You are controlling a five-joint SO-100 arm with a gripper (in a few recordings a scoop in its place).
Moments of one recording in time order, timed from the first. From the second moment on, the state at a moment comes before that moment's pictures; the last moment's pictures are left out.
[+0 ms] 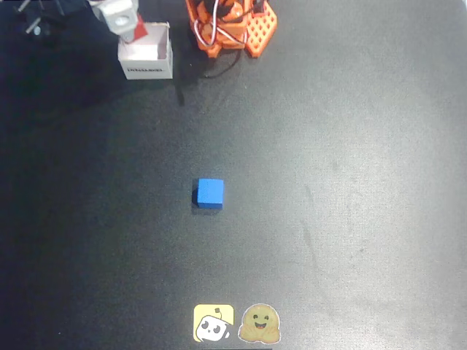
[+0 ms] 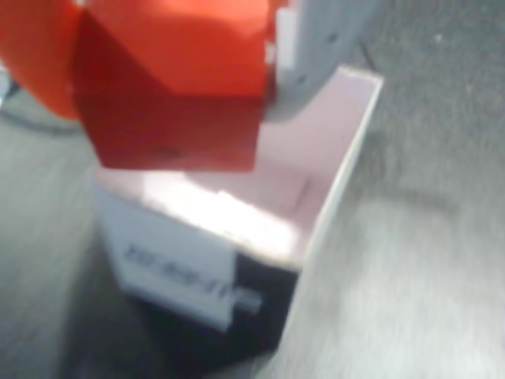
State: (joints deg) arm 77.2 123.5 119.2 91.6 80.9
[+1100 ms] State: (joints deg) arm 73.7 123.0 119.4 93.9 80.4
